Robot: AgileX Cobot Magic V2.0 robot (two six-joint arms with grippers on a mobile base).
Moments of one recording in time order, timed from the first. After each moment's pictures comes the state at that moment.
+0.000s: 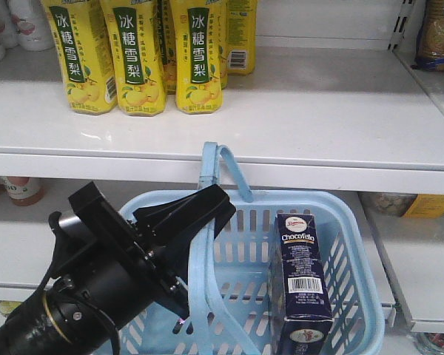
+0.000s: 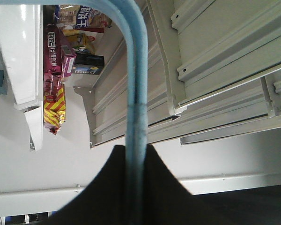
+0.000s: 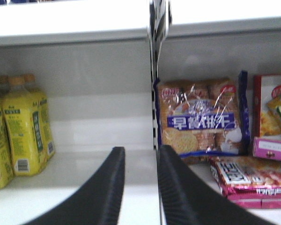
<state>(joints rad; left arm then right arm) -0.91 1.32 -0.45 -0.01 -1.09 -1.80 -0.07 0.51 -0.89 0.09 0.38 -0.01</state>
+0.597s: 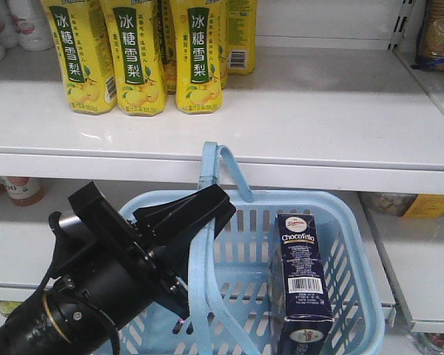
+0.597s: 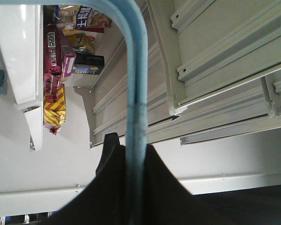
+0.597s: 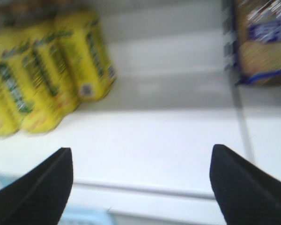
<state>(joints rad) -0.91 1.32 -0.45 -0.01 -1.09 -1.80 0.14 0.66 -0.89 0.23 0.55 0.00</state>
